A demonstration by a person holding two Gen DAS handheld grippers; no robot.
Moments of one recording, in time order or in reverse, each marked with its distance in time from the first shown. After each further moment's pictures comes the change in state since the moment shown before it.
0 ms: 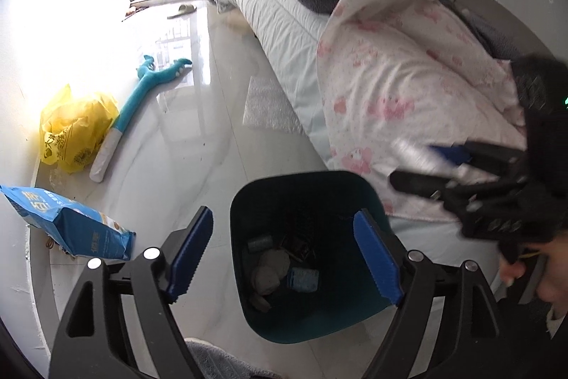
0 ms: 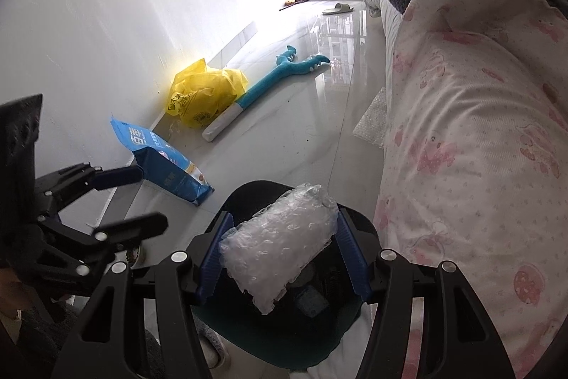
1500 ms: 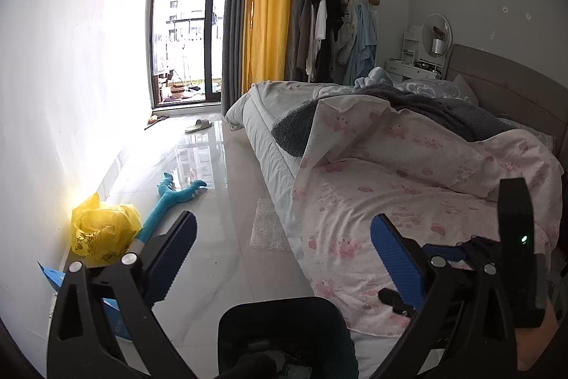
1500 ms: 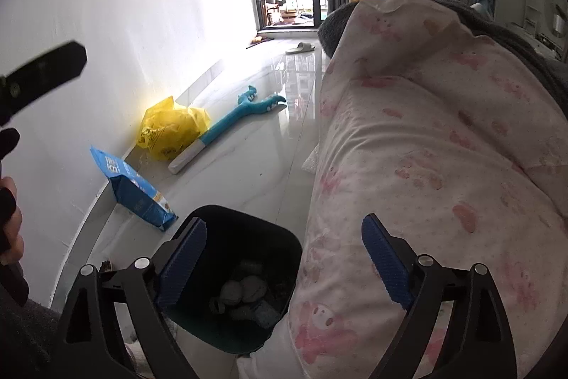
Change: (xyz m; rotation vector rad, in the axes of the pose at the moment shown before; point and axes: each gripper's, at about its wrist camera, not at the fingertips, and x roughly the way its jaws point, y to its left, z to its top) left arm -0.090 -0.098 0.062 0.082 -0.442 0.131; right arm -0.105 -0.043 -0.004 0.014 -0.214 -0.162
